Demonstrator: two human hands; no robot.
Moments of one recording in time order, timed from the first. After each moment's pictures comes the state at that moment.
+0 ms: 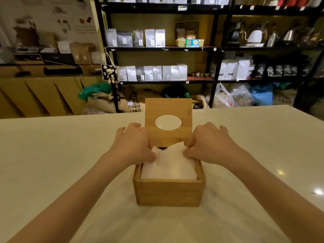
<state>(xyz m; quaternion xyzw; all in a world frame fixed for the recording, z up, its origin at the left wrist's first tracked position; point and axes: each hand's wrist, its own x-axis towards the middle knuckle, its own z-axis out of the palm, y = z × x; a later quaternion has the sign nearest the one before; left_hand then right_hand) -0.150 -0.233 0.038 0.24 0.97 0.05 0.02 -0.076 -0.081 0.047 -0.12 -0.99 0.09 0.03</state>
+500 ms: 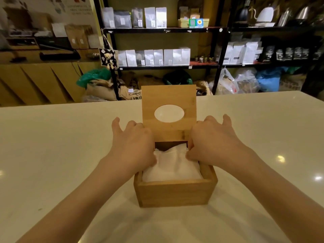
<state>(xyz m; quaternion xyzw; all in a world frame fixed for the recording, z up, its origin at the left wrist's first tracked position) -0.135 -0.228 0.029 0.23 0.97 -0.05 0.00 -0.081 -0.091 0.038 -0.10 -0.99 -0.03 -0.01</state>
